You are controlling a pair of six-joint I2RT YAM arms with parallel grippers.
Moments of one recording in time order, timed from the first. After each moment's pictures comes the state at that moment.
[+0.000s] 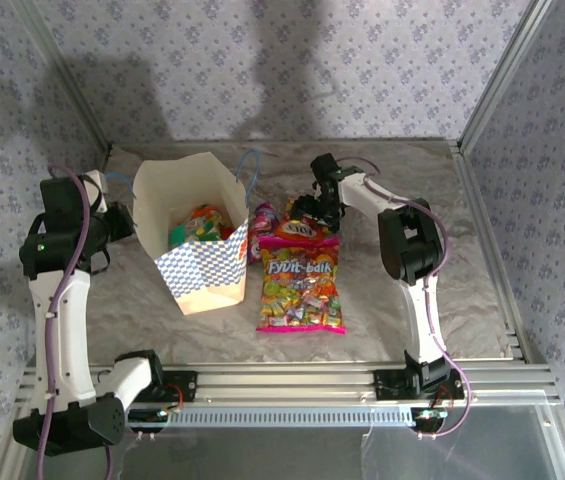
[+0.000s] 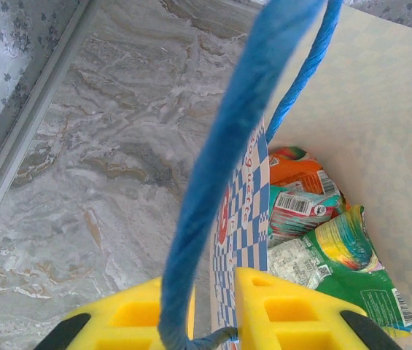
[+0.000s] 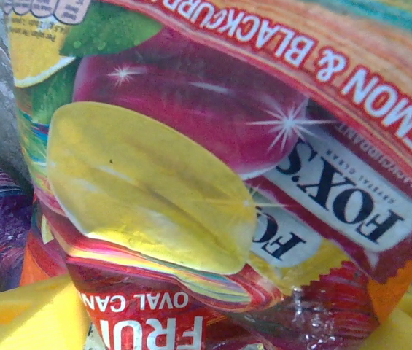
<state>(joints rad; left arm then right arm) 0.13 1.01 1.32 -1.06 0.07 -0.21 0.41 2.22 1.75 -0.80 -0.28 0.56</state>
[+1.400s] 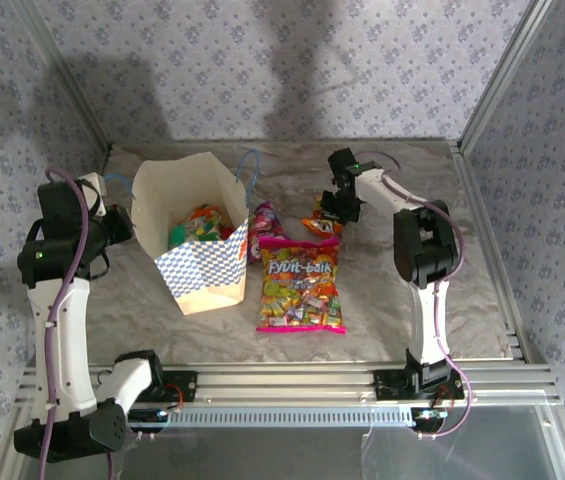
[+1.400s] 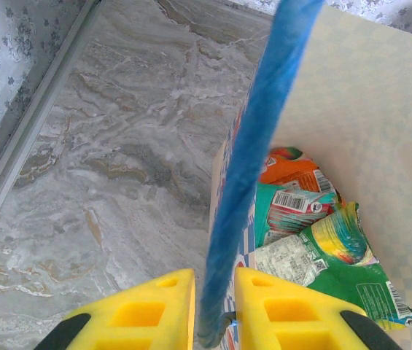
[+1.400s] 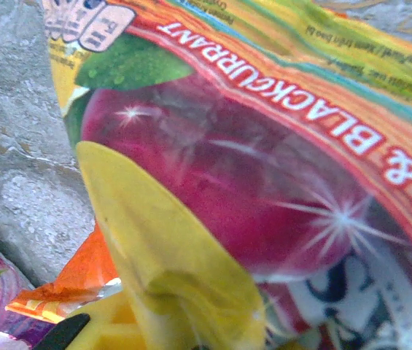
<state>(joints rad) 0.13 0.97 1.31 -1.06 0.07 -0.21 0.34 2.12 1.70 -0.87 -0.16 0.50</state>
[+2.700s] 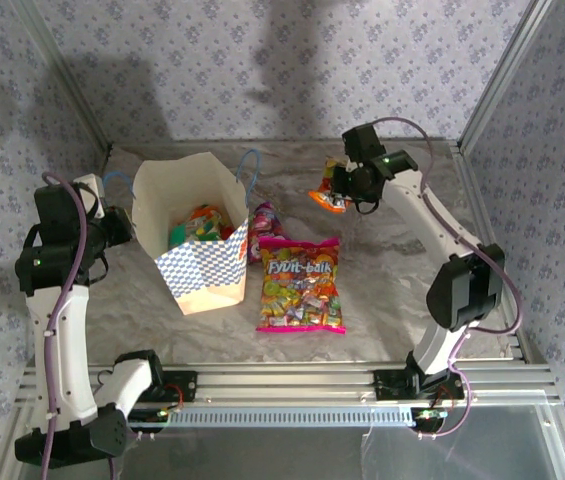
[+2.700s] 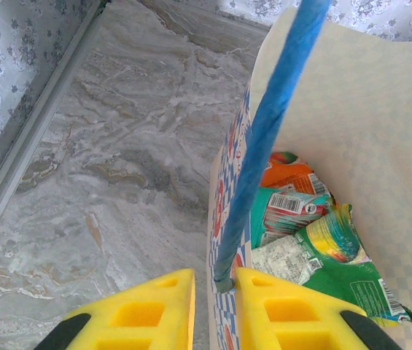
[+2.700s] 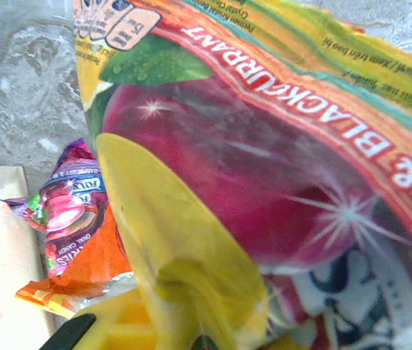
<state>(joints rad) 0.13 0.94 1.31 -1.06 0.07 -0.21 0.39 1.71 1.67 -0.93 -0.02 0.48</state>
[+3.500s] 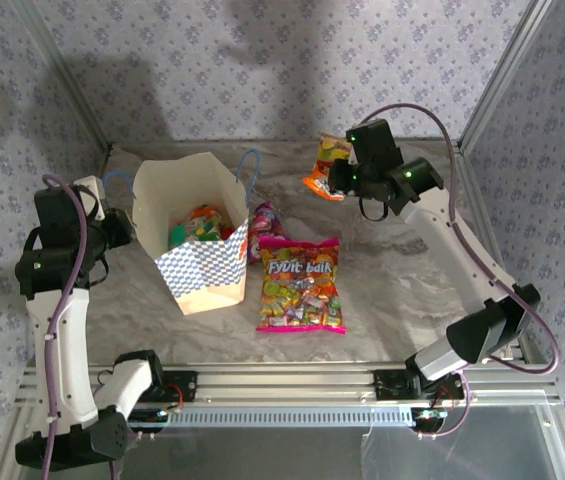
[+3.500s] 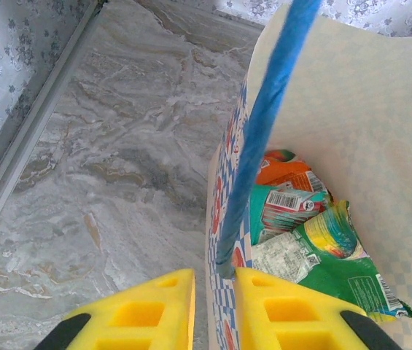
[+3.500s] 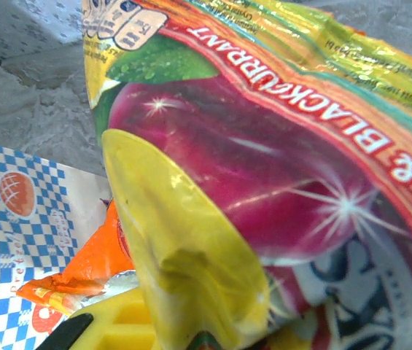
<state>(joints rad) 0.13 0.93 1.30 -1.06 0.08 -0.21 0.49 1.51 1.70 -0.93 0.03 0.48</state>
